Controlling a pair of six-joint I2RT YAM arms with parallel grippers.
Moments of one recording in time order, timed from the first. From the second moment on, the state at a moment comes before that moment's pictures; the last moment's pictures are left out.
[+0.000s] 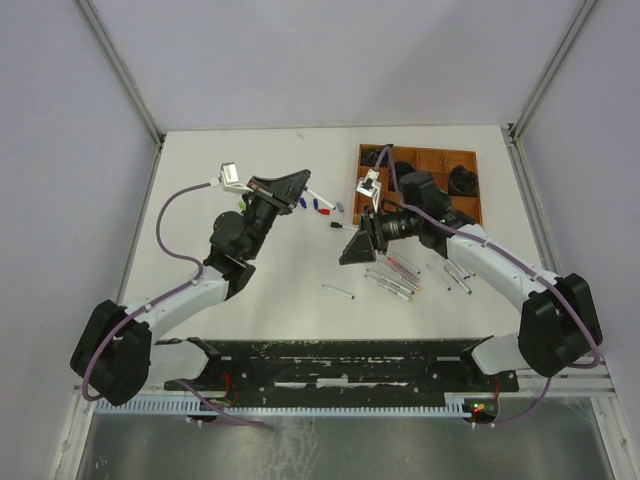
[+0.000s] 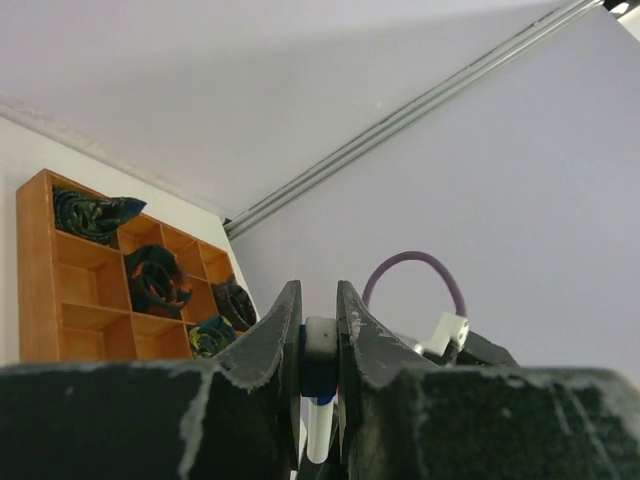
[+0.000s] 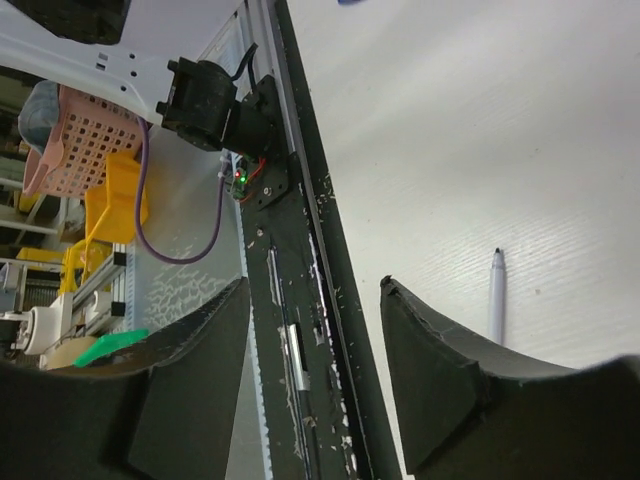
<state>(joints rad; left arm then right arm) -0.58 1.22 0.65 0.89 -0.13 -1.00 0.51 1.41 0.99 -0.21 -1.02 0.22</state>
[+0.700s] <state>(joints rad) -0.80 1.33 0.59 1.00 -0.07 -1.00 0.43 1.32 0.93 -0.05 -1.06 0.30</state>
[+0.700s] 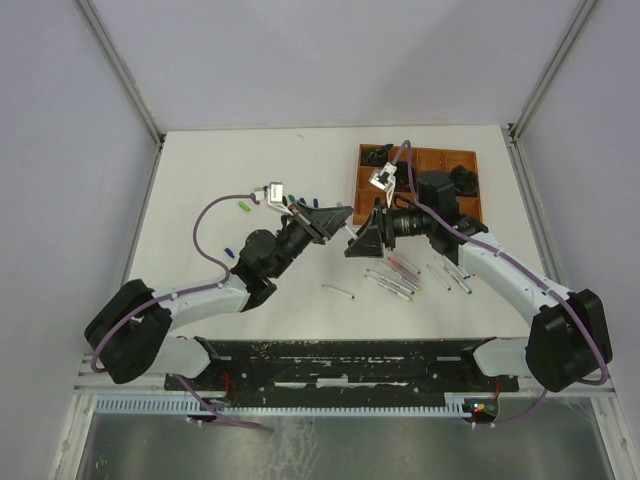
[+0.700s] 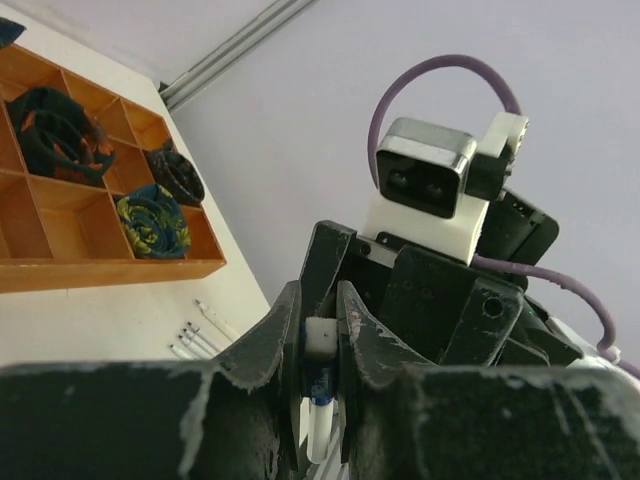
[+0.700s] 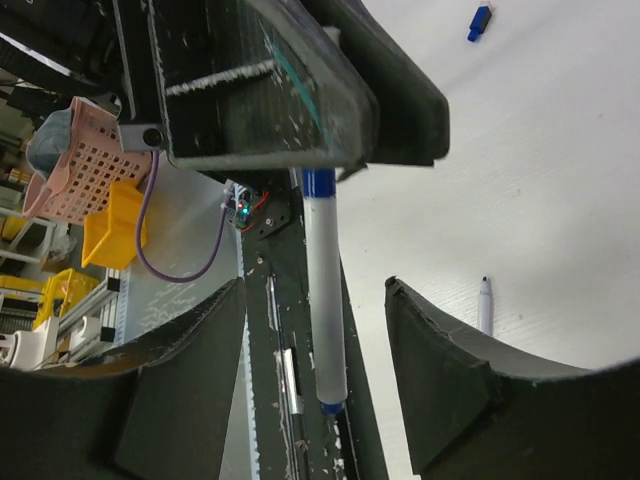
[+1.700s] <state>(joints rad) -0.22 1.35 0.84 0.87 -0.03 -1.10 0.51 1.41 0.98 -0.20 -1.05 0.22</state>
